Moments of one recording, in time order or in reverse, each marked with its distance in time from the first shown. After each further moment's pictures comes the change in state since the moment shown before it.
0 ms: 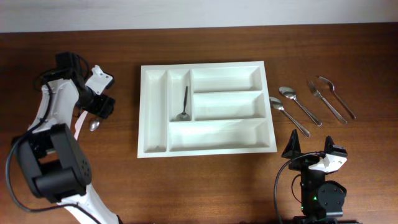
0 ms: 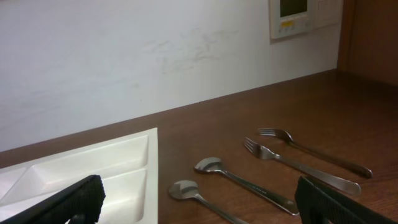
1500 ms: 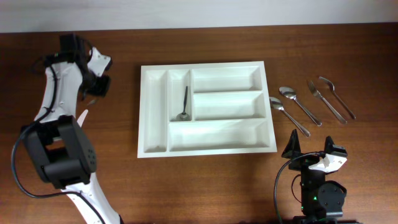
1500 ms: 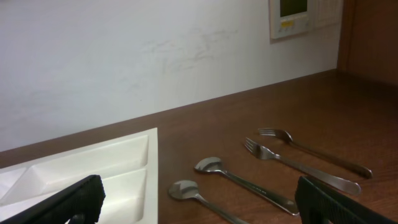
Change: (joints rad) left arm -0.070 0.112 0.300 -0.140 -0.037 -0.240; right arm 0.000 0.000 0.000 0.000 0.000 0.000
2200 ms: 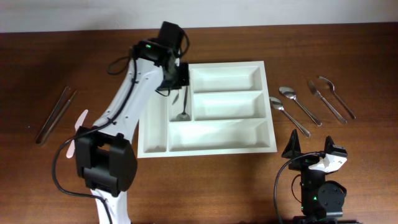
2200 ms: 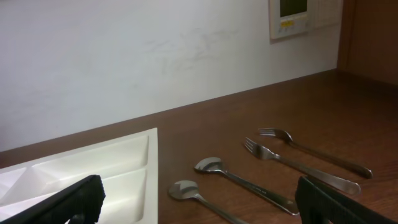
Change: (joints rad) left arm -0.530 -0.053 0.105 -0.100 0.012 -0.860; right arm 0.000 0.000 0.000 0.000 0.000 0.000
